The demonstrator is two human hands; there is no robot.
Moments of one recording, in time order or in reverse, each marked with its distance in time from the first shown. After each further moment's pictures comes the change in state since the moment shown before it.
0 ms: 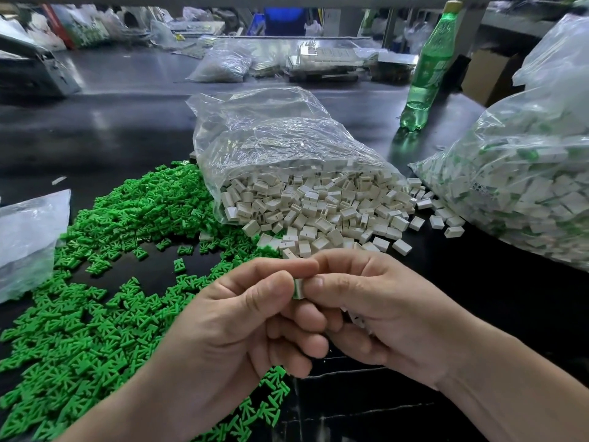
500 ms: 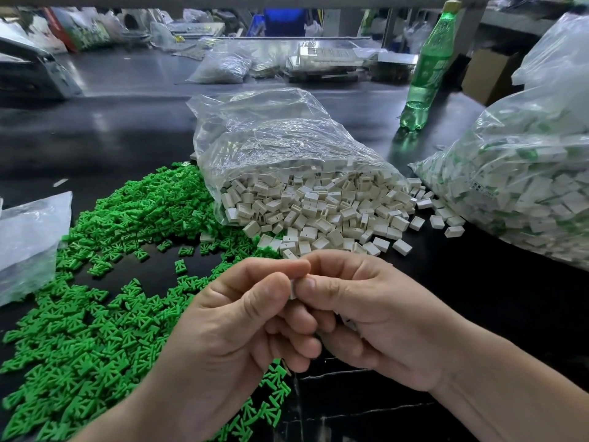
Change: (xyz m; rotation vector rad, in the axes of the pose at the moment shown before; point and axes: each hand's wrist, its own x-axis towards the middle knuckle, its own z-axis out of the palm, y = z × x) left_hand 0.001 -0.008 0.000 0.060 0.063 0.140; right_hand 0.002 0.001 0.008 0.040 0.014 -0.009
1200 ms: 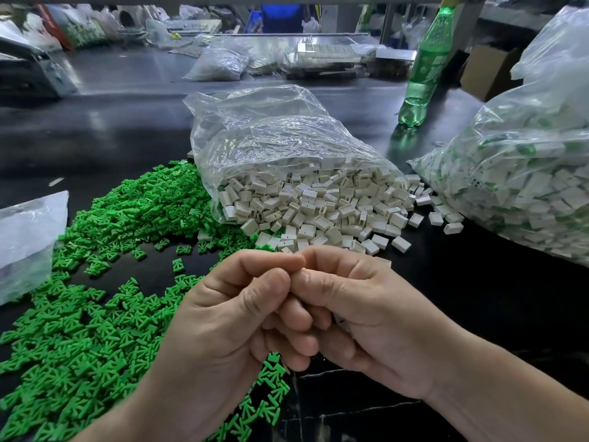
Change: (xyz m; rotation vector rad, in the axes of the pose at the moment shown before) left_hand 0.000 -0.001 0.004 0.036 0.037 0.082; right_hand 0.000 0.006 0.006 0.033 0.040 -0.041
